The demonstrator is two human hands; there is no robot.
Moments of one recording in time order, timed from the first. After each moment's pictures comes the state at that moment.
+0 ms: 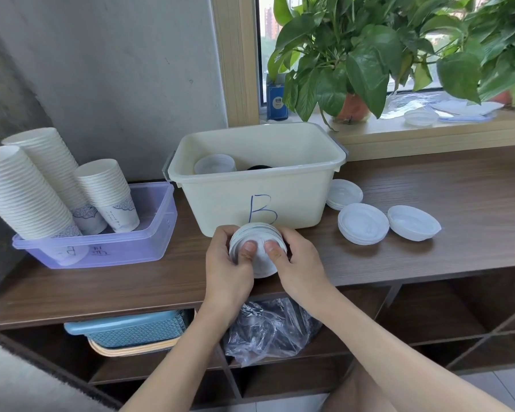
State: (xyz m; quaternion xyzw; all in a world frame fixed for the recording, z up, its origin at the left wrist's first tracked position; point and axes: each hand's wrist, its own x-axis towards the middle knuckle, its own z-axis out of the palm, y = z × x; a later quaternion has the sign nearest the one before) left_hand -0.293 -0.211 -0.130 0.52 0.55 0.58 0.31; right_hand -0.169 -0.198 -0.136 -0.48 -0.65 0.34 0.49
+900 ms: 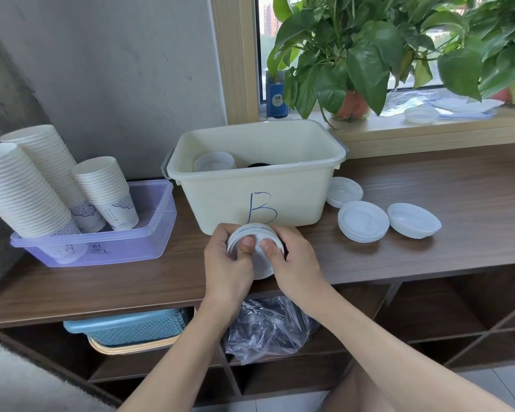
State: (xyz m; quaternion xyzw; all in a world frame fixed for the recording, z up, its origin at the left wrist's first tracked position) left_hand -0.291 -0.208 -0.131 0.50 0.54 0.60 0.31; right_hand -0.175 -0.200 -0.134 -0.49 -0.66 0.30 0.48
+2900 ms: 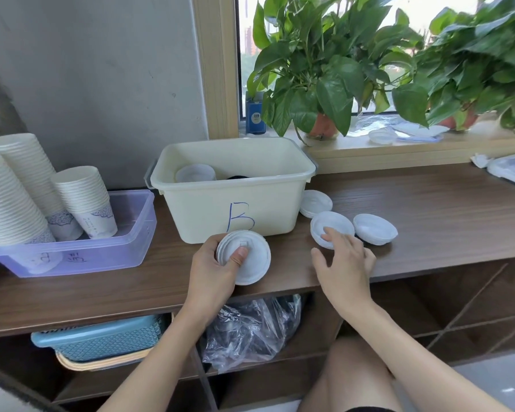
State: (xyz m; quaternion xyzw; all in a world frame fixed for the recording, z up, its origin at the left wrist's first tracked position) left_hand -0.294 -0.210 -0.131 0.55 0.53 0.54 0.34; right_hand -0.079 -0.211 -0.143 -0.71 -0.60 0.03 0.37
